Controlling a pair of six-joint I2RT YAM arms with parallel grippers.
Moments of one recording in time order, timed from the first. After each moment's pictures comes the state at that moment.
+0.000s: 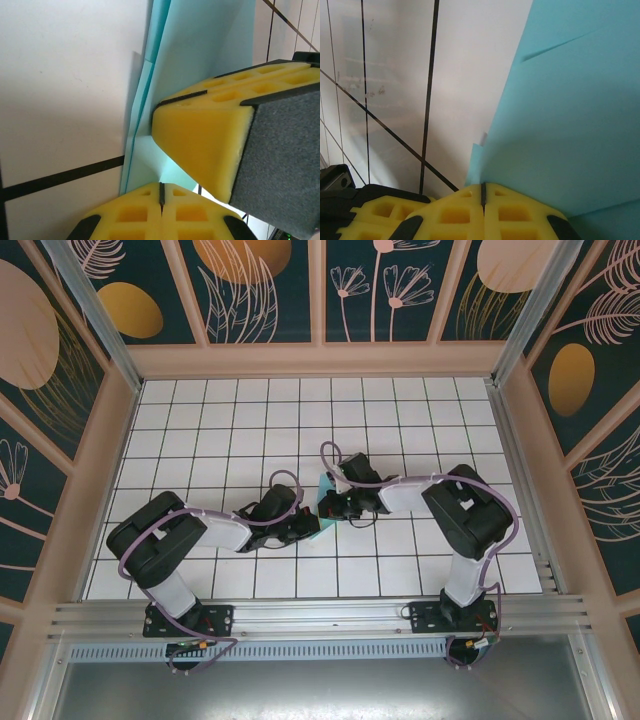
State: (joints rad) left arm -0.78 1.68 0.54 0.36 0.31 -1.08; right arm 0.67 1.82 0.86 -0.01 -0.53 0.62
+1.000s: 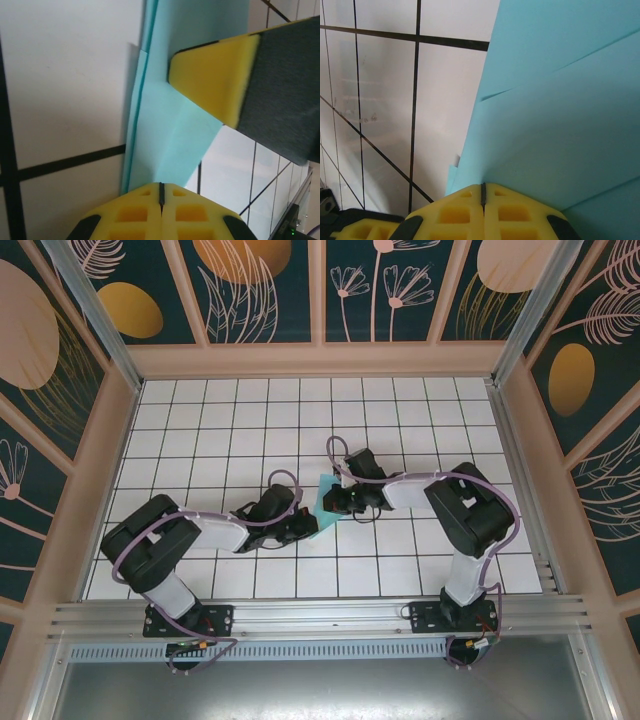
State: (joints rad) left arm -0.78 1.62 0.54 0.31 0.31 -1.05; right arm 0.63 1.83 0.86 0.01 -0.50 0.63
